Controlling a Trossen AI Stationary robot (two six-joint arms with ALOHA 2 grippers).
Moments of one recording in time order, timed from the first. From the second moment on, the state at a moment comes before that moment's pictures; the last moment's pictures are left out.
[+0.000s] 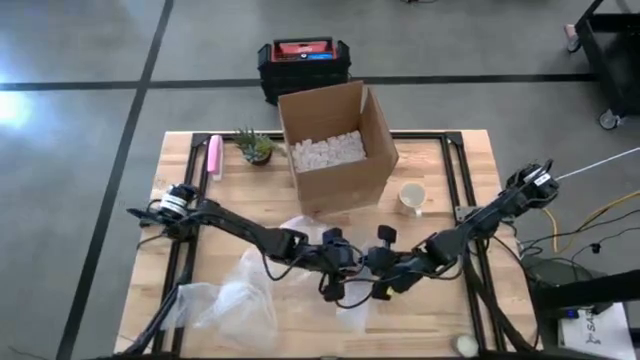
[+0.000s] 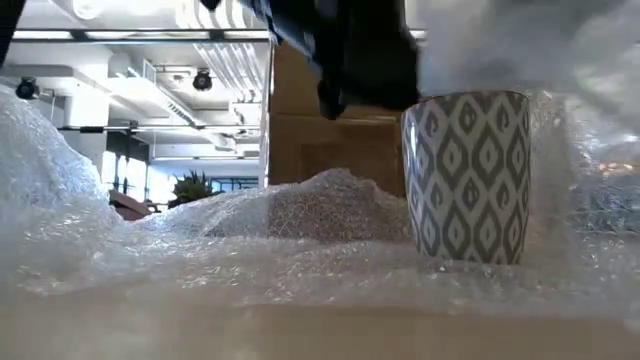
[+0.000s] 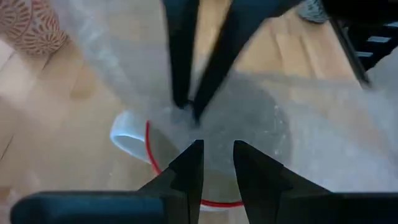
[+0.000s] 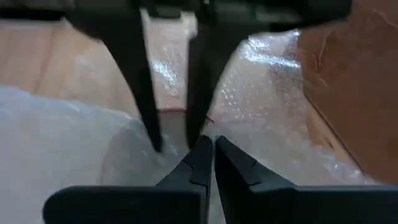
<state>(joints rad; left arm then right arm) -0.30 1.94 1.38 -0.07 -0.18 -0.28 0.54 1.56 0.91 -0.24 0.54 0.44</state>
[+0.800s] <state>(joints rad) -0.29 1.95 1.37 -0.08 -0.17 -0.30 0.60 1.52 1.12 -1.10 0.38 0.76</state>
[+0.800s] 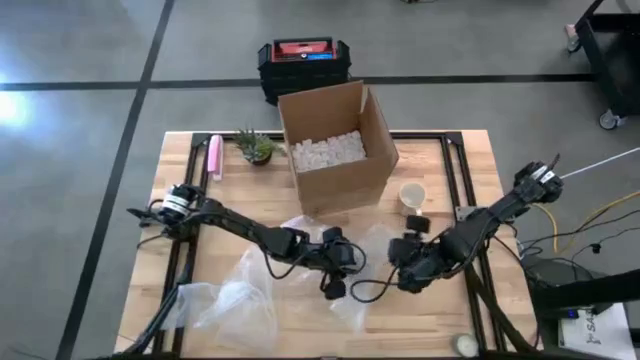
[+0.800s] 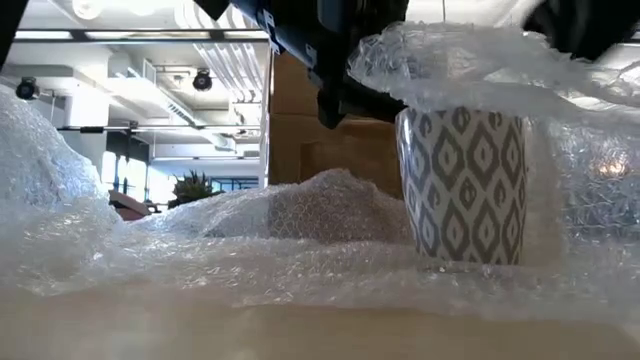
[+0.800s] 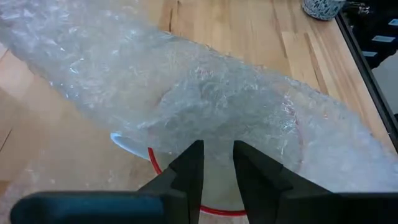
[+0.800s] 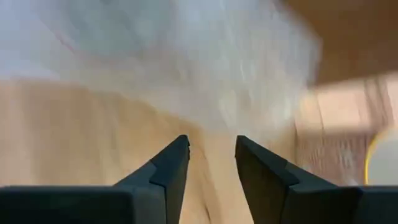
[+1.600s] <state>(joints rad) -0.29 1.93 1.37 -0.10 -0.16 -0.30 0.48 1.69 1.02 -0.38 0.31 0.39</state>
